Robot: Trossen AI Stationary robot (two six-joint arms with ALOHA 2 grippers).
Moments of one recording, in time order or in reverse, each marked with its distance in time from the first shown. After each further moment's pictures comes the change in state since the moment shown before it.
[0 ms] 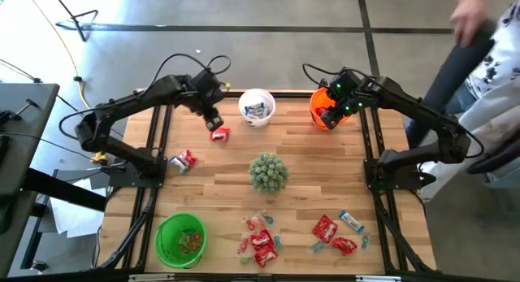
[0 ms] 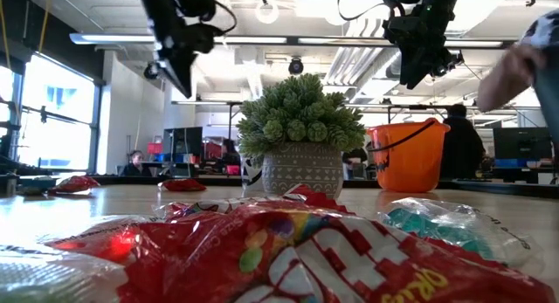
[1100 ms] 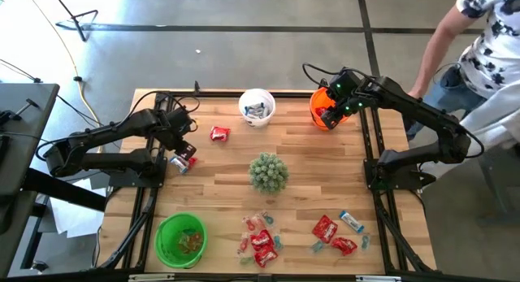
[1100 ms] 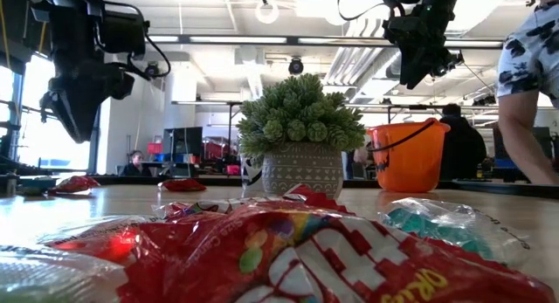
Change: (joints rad) left arm -0.003 -0.444 -0.616 -0.066 0.102 -0.407; right arm 0.000 0.000 0.000 0.000 0.000 0.000
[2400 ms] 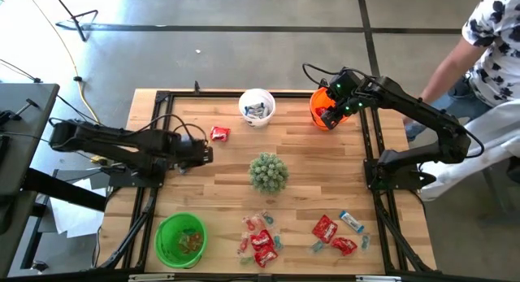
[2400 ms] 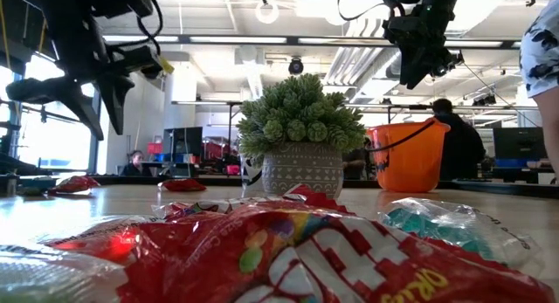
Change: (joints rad) left arm -0.581 0.075 0.001 0.264 -0.200 -1.264; right arm 0.000 0.000 0.000 0.000 0.000 0.000
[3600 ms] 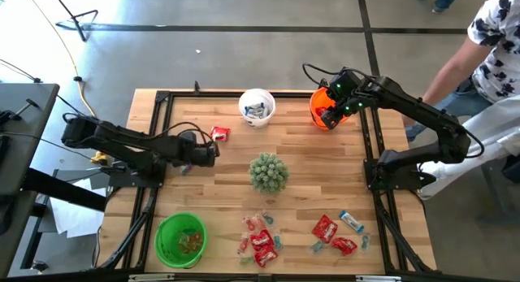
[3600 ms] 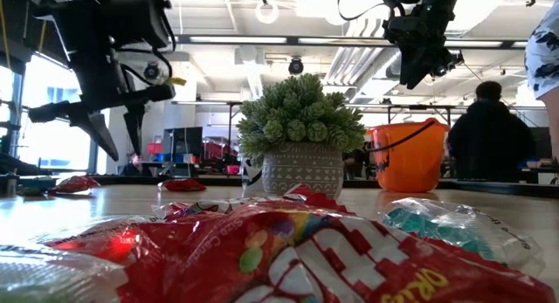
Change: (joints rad) left arm -0.020 0.215 0.000 0.050 -0.333 -0.130; right arm -0.001 0.000 0.000 0.000 0.002 0.002
